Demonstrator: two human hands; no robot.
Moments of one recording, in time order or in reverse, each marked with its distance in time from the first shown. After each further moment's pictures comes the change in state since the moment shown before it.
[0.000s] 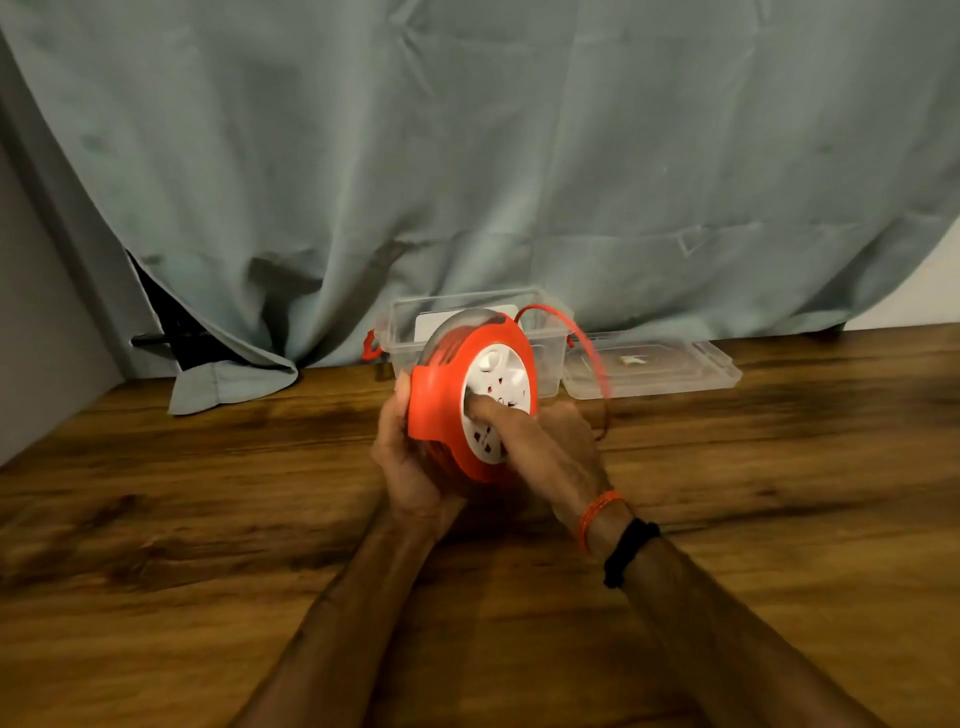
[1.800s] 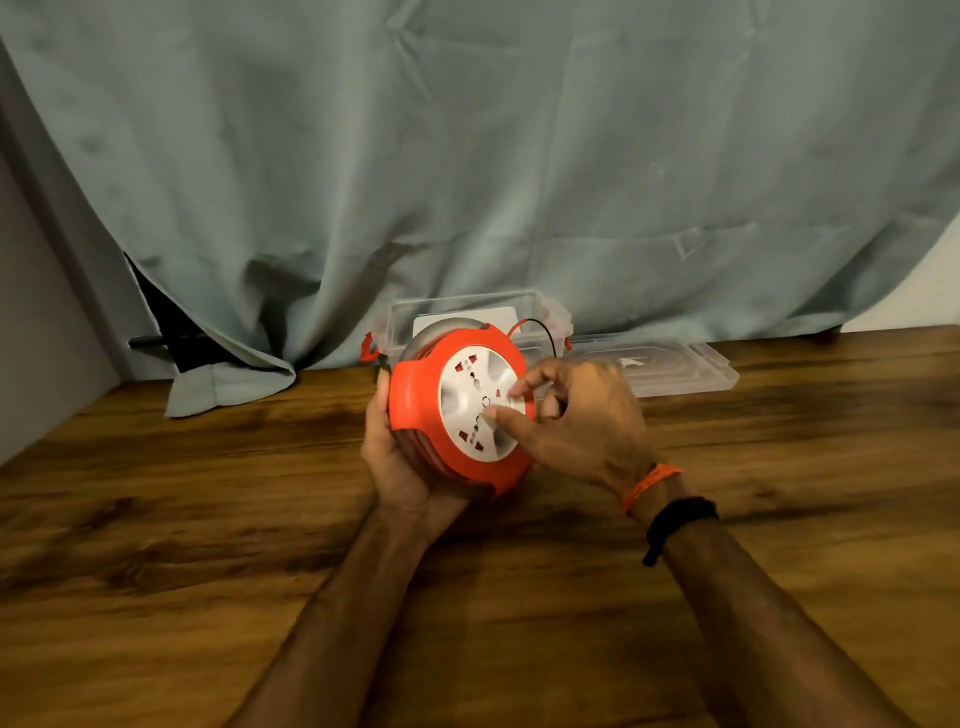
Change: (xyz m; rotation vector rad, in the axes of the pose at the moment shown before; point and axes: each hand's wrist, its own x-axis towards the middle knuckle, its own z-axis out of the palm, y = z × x) left_hand 0.002 0.001 -0.007 -0.159 -0.066 -0.163; right_hand 0.021 -0.006 -0.042 -0.600 0.006 -0.511
